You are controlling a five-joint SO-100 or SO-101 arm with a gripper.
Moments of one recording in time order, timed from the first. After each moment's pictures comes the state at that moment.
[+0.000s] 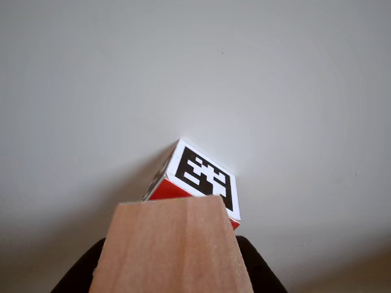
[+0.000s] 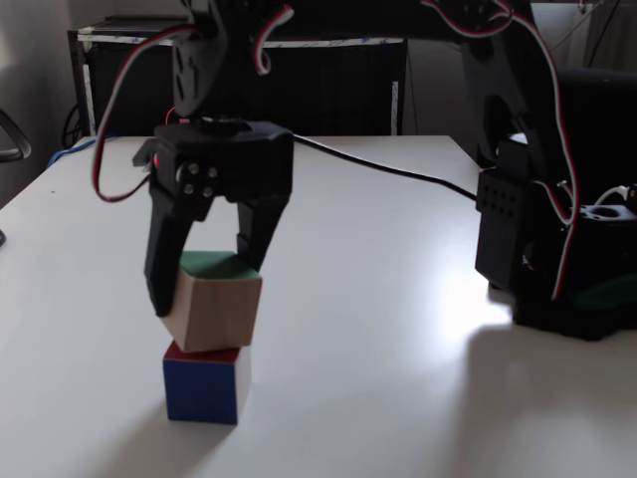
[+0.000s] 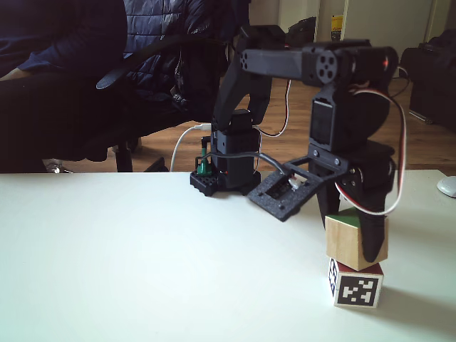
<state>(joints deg) -12.2 62.3 54.4 94.6 -4.7</state>
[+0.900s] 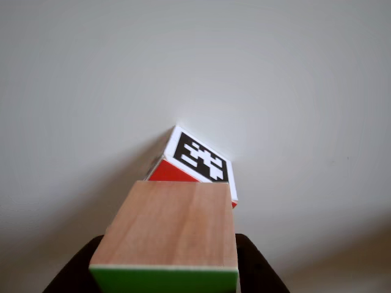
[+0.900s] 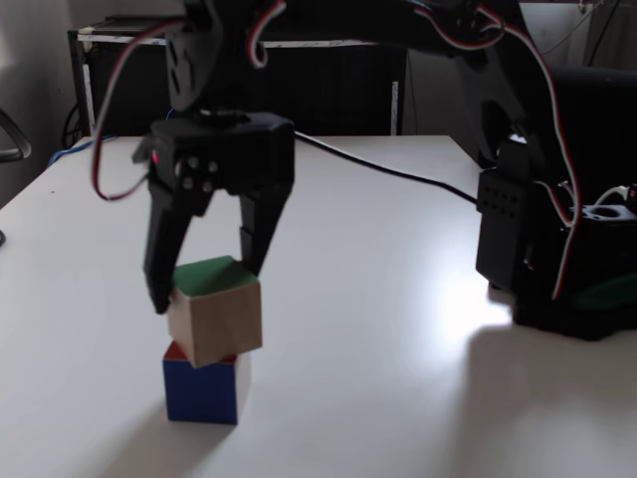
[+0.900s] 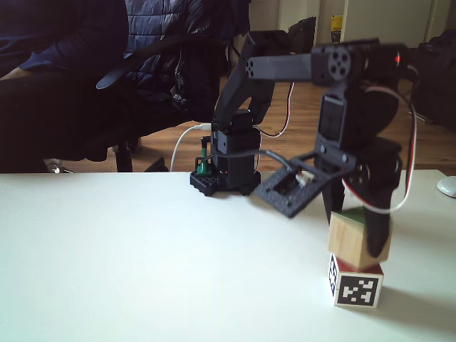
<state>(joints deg) -13.2 57.9 44.4 102.3 -3.9</state>
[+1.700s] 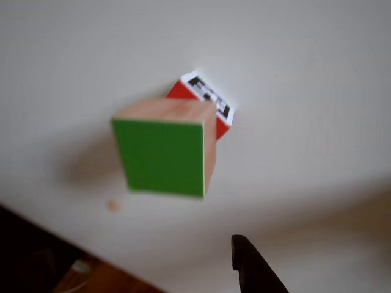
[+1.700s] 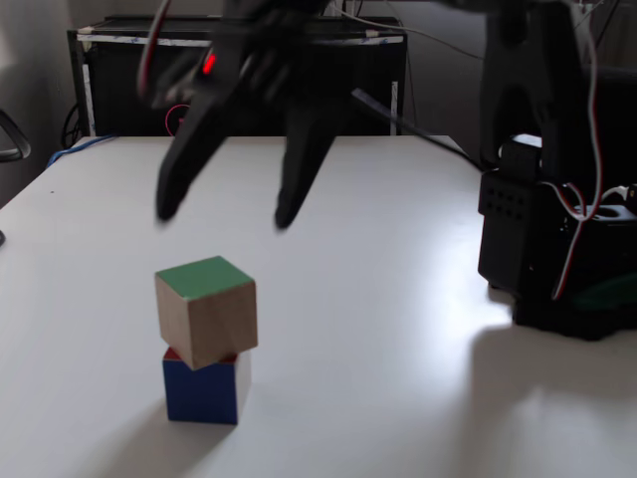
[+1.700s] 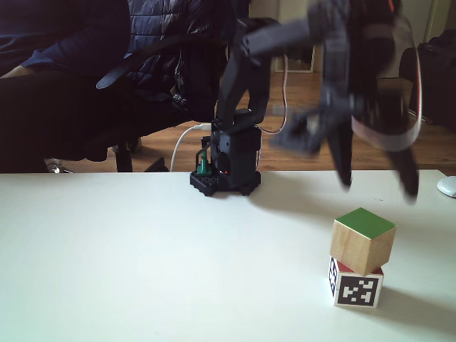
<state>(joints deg) -19.2 80.7 55.3 103.4 -3.2</state>
